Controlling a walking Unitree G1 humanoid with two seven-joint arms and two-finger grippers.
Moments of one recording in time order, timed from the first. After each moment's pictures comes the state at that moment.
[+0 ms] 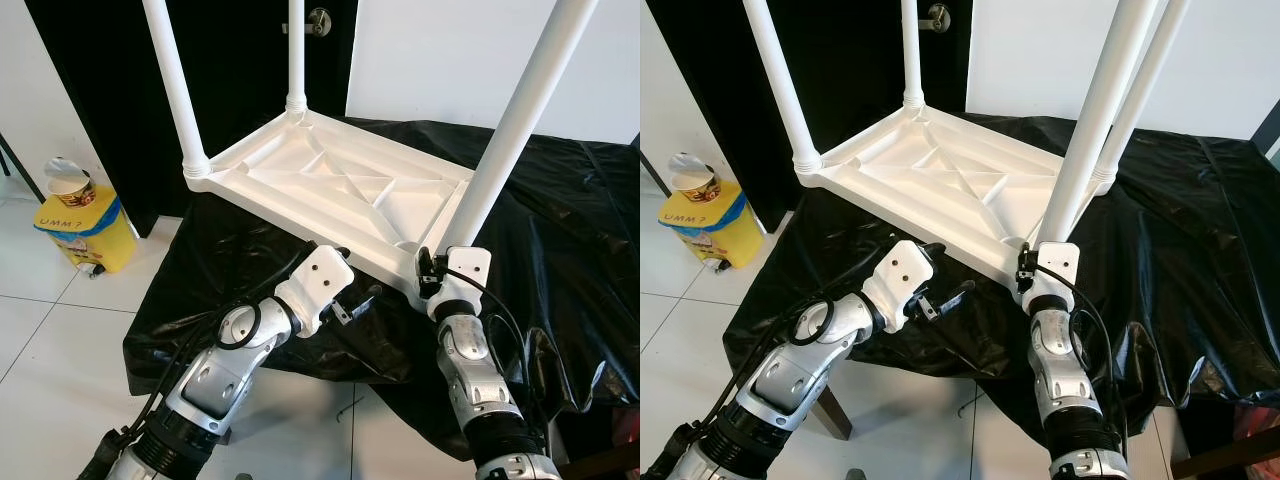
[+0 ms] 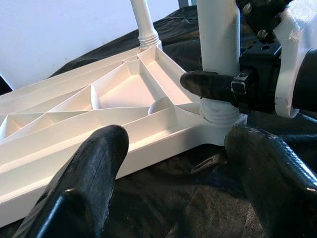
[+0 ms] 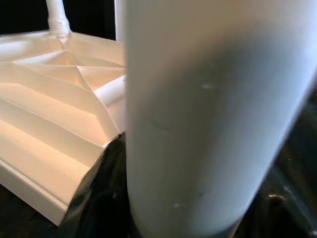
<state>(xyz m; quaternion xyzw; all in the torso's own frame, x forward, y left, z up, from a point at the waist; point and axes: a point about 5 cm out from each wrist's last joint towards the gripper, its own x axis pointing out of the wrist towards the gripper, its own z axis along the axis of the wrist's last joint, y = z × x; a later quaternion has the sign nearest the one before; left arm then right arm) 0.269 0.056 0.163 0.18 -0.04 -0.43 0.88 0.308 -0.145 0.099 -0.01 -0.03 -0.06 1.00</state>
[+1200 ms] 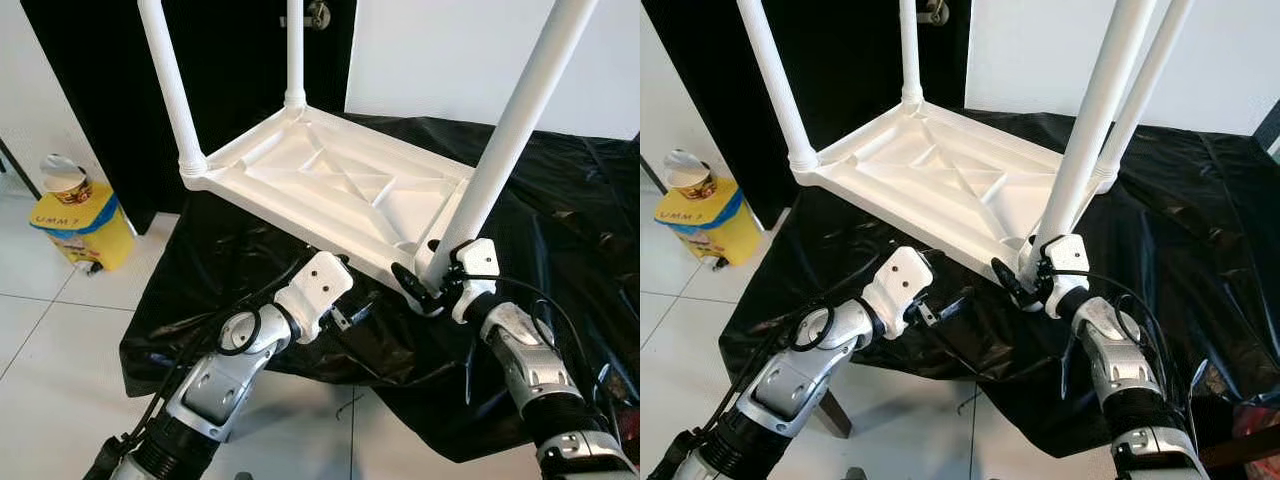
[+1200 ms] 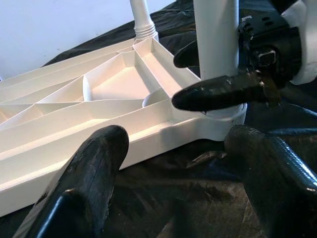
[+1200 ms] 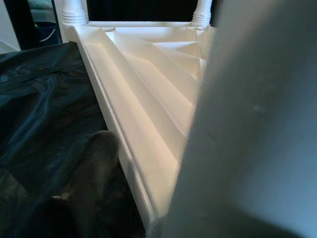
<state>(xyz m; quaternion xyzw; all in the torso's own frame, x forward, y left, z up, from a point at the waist) 0.265 0.056 0.157 0.17 -0.03 -0.43 0.89 0.316 -0.175 0.108 -0.07 -0.03 0.28 0.96</state>
